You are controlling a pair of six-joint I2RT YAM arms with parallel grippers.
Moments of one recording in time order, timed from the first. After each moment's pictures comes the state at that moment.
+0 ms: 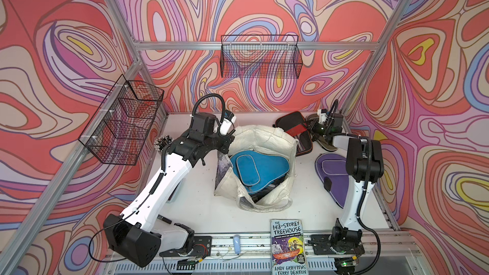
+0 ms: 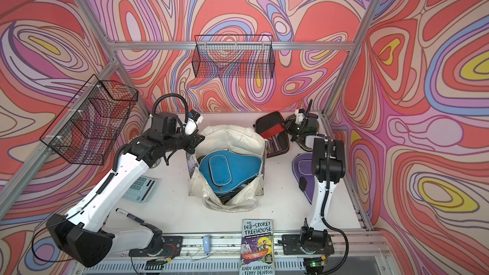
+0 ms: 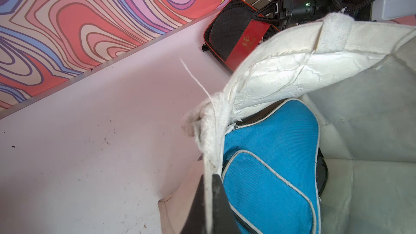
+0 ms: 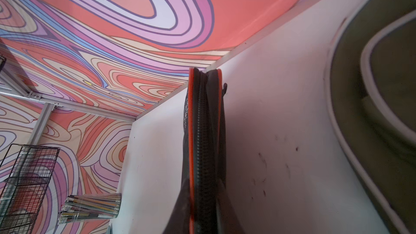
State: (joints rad) left arm -0.40 1.29 1.35 -0.70 0.24 0.08; right arm -0.15 2.19 1.41 0.30 -0.77 0.64
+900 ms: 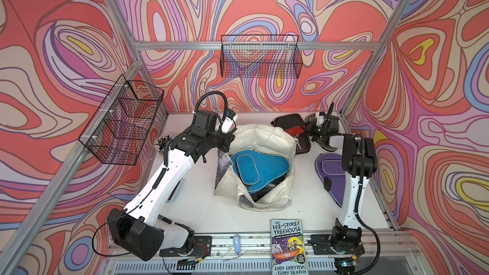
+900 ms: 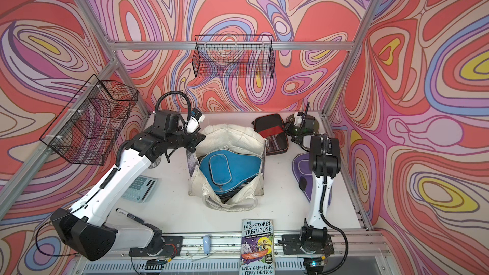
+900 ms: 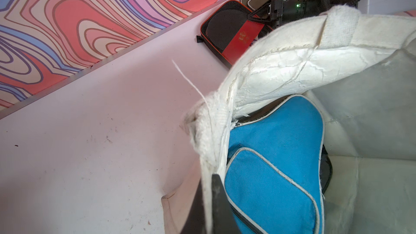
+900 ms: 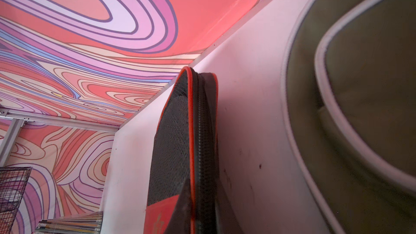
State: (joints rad) left arm -0.40 1.34 1.40 -0.74 0.23 0.10; right arm -0.15 2.31 1.49 0.31 -0.70 0.64
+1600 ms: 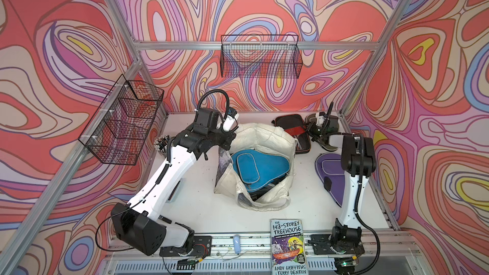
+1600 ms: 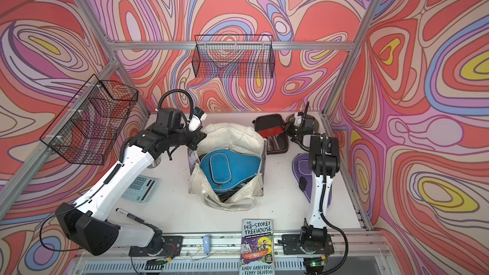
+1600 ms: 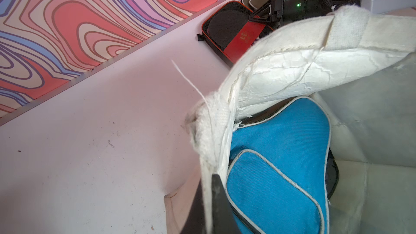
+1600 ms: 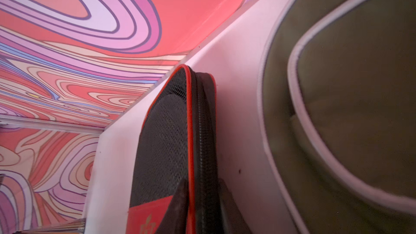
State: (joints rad) left arm -0.40 1.38 1.43 -0.74 0.23 0.12; right arm -0.15 2.33 1.53 0.23 -0.65 0.57
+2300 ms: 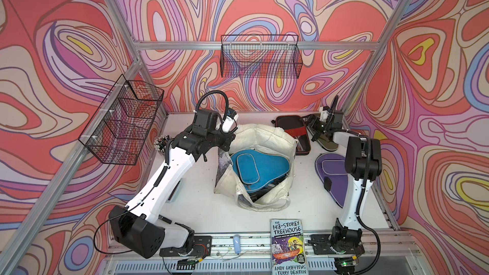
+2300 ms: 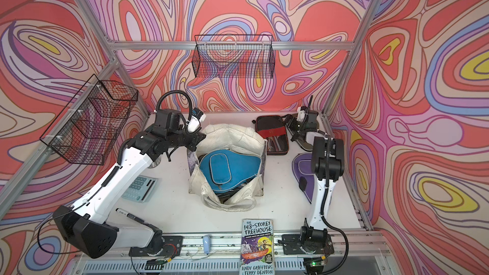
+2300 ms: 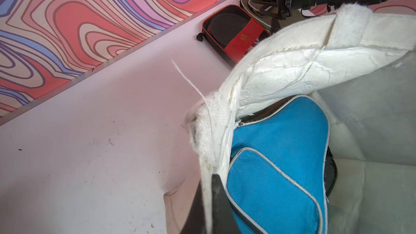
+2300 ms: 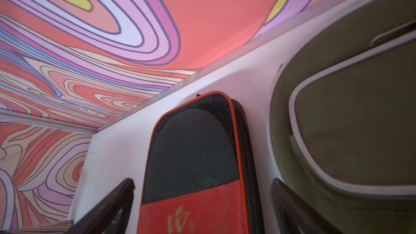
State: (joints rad) left arm -0.40 1.35 1.40 -0.73 0.23 0.12; right arm -0.16 2.20 1.52 0.15 -0.62 0.48
